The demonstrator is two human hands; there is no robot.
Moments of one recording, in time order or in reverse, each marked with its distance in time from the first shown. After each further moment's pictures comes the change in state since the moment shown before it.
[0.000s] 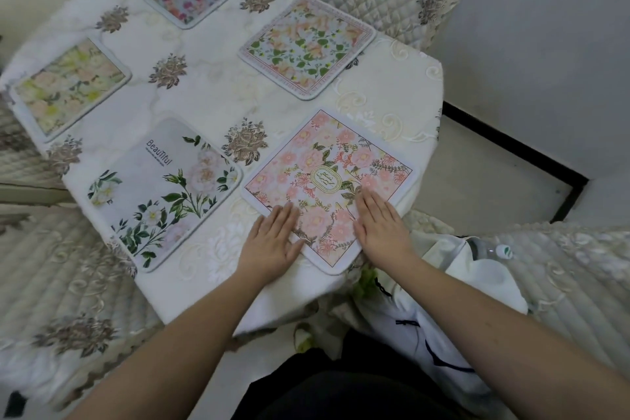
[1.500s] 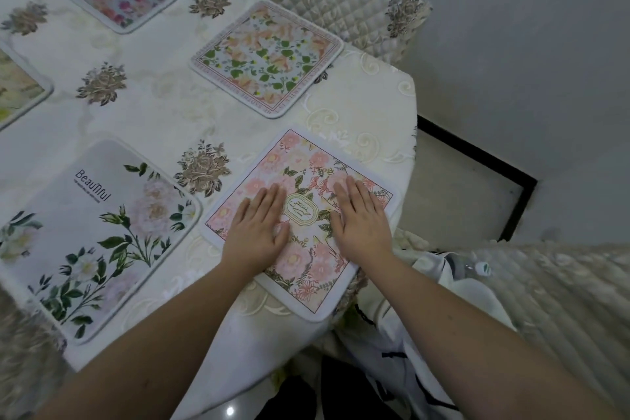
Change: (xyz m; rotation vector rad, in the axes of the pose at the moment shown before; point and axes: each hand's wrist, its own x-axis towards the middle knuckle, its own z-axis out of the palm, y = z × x) left_hand 0.107 -0.003 -0.015 -0.107 0.209 0.133; right_hand 0.073 0.009 -0.005 0.078 0.149 0.176
